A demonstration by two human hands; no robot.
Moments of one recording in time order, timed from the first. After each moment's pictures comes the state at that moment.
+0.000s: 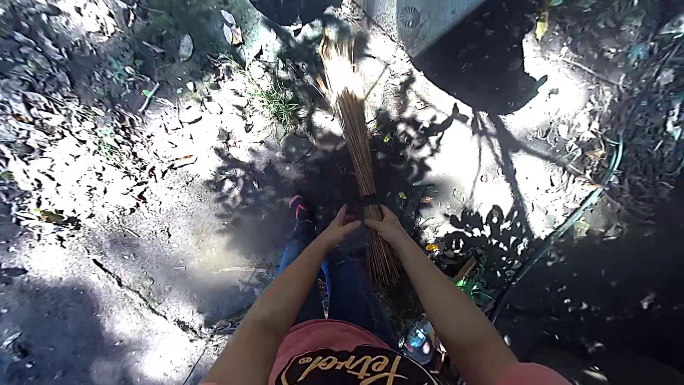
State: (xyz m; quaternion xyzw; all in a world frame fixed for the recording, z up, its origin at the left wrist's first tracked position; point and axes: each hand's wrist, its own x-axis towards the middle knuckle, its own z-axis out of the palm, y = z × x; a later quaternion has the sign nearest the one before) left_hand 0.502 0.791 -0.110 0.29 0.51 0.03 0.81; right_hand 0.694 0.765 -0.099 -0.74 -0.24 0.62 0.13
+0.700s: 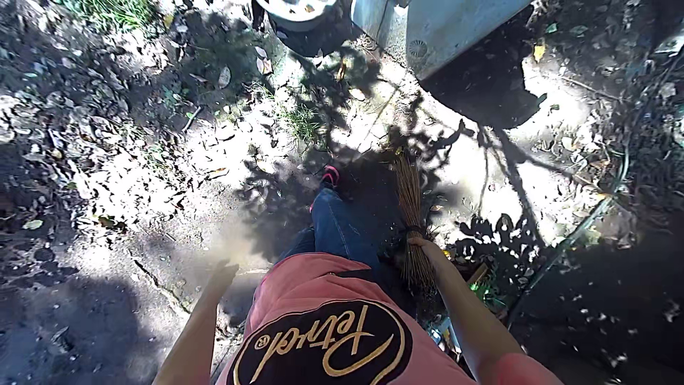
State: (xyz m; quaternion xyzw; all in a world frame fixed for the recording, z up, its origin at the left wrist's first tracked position) left_hand 0.127 0.747 -0.044 0.24 0.81 -0.06 0.53; right_hand 0.695 0.728 -0.028 -0.82 0.04 0.55 0.16
